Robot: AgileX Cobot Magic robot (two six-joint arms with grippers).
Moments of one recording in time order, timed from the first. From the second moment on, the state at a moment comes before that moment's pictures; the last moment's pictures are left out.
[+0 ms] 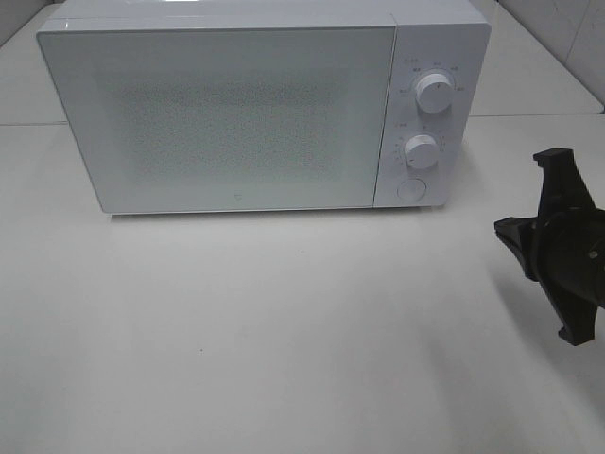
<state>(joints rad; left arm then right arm) 0.00 0.00 -0.52 0.00 1.08 -0.02 0.34 1.51 -0.25 0.20 -0.74 1.28</state>
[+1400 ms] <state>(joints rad) 0.00 0.00 -0.52 0.00 1.08 -0.02 0.44 1.93 -0.69 0.47 -0.72 1.30</state>
